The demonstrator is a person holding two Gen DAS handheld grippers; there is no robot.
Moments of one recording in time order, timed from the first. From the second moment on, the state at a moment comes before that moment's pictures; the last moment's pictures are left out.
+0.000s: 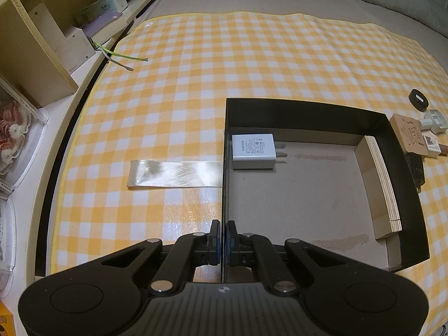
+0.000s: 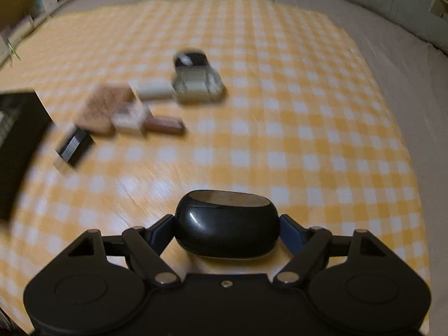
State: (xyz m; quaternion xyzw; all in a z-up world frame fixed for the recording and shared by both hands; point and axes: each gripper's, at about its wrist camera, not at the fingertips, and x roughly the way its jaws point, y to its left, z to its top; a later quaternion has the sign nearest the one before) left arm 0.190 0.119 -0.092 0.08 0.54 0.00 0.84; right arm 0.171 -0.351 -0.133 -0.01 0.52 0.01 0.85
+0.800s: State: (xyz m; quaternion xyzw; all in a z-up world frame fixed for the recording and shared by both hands) left arm 0.188 0.120 -0.088 0.08 0.53 0.00 0.84; right arm 0.233 -0.119 -0.061 0.07 0.50 0.14 0.85
